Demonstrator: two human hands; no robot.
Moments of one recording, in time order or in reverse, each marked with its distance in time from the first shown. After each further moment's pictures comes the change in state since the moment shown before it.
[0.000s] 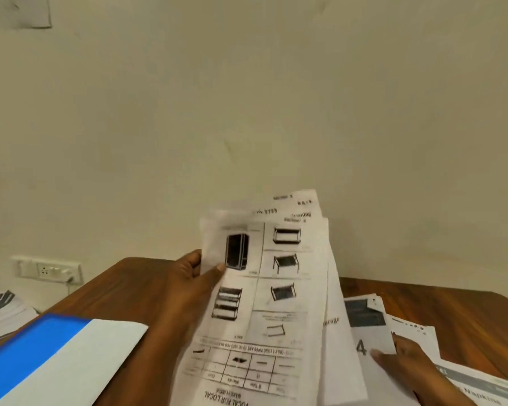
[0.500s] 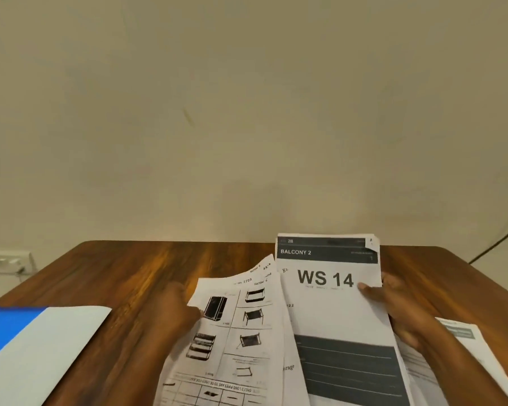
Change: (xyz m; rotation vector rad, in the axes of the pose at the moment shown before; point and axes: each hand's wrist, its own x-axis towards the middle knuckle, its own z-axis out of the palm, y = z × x) left_hand 0.006 -0.106 -0.017 1.059 -0.032 -0.254; right_hand -0.013 -0.011 -0.054 0.407 -0.054 -0.109
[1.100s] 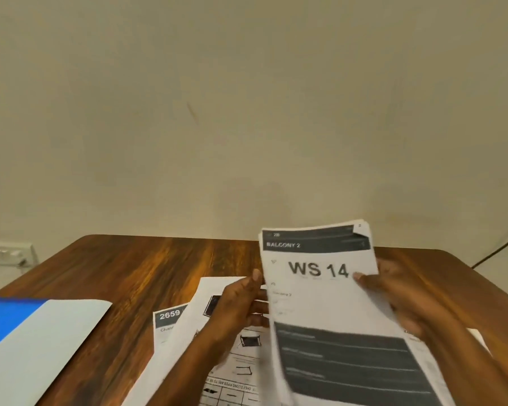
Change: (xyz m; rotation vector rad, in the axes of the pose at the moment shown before) left_hand -0.061 0.077 0.041 -0.822 -0.504 0.205; right_hand -0.006 -0.039 0.010 -0.052 -0.088 0.002
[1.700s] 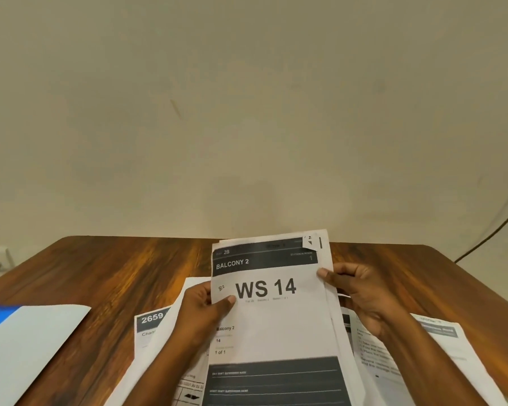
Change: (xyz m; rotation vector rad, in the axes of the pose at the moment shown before) left_hand 0.009 -0.032 -0.026 -0.030 0.226 -0.029; right_hand 0.016 0.023 0.025 0.061 0.111 -0.022
